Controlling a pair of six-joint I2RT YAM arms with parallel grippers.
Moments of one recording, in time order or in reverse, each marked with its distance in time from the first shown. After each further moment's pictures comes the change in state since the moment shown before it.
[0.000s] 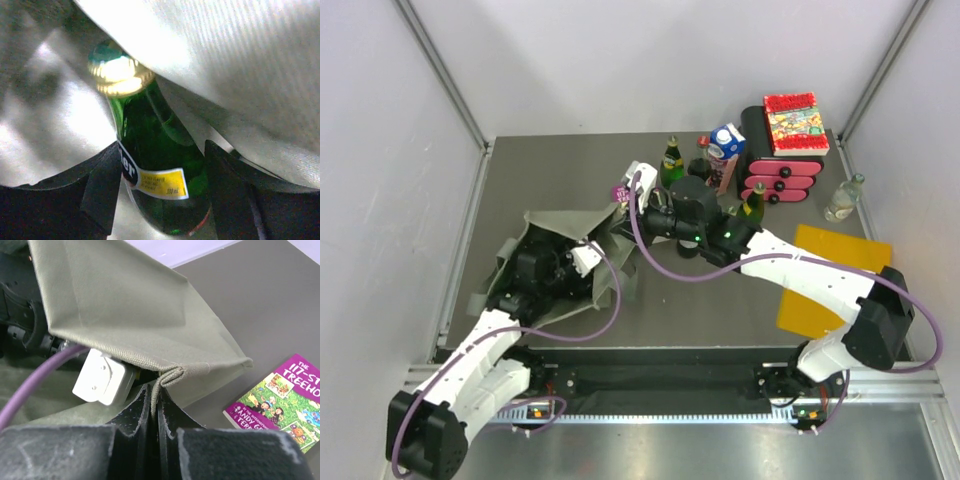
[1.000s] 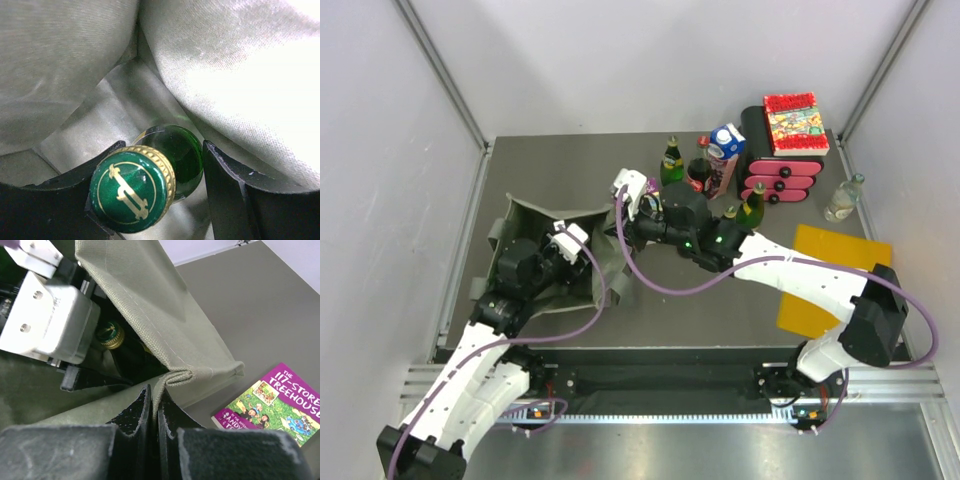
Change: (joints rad) left arm 0.000 -0.146 0.108 -0.045 -0.052 -0.186; right arm 0.056 0.026 0.016 0.013 0.077 -0.090
